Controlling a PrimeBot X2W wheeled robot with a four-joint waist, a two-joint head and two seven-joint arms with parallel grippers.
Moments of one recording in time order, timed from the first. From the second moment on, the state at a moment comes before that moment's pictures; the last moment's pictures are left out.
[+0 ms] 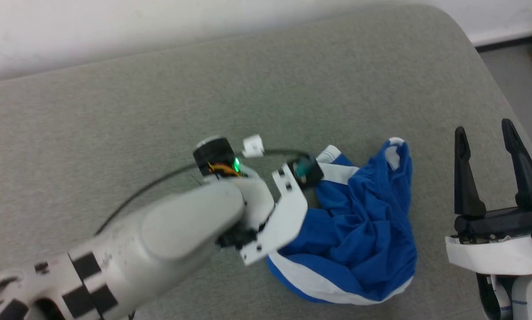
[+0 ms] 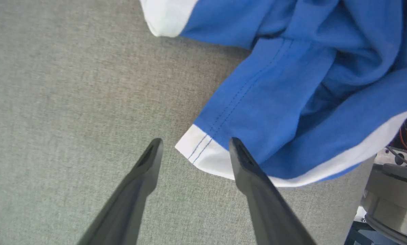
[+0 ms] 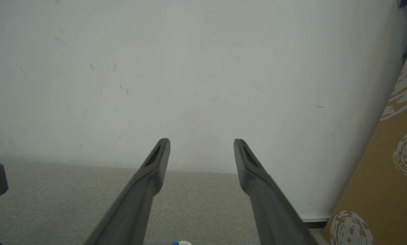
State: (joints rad) left arm -1.01 0.38 -1.27 0.26 -0.75 -0.12 0.82; right arm -0.06 -0.06 -0.06 -0.22 0.01 0.13 -0.26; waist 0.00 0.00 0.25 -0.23
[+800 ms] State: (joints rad) left arm -0.94 0.51 -1.13 0.33 -0.77 -0.09 0.30; right arm -0.03 -0.05 -0.10 -0.21 0.00 0.13 -0.26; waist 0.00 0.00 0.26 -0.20
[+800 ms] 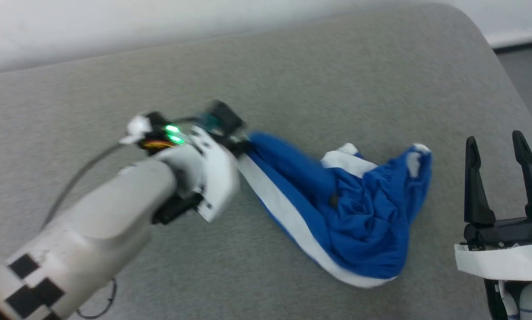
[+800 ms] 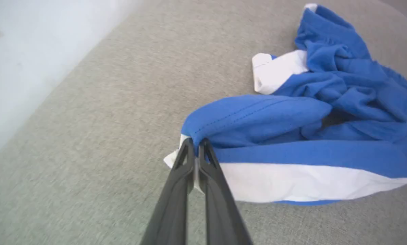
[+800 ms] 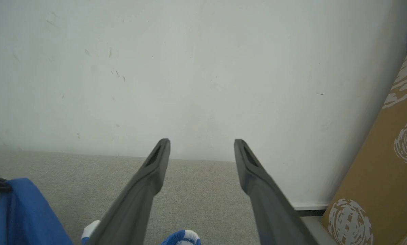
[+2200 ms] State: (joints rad) left arm -0.15 0.47 -0.33 0.01 -0.46 0.42 -0.26; right arm -0.45 -0.72 0.65 0.08 0.35 0.13 0.16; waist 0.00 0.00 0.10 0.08
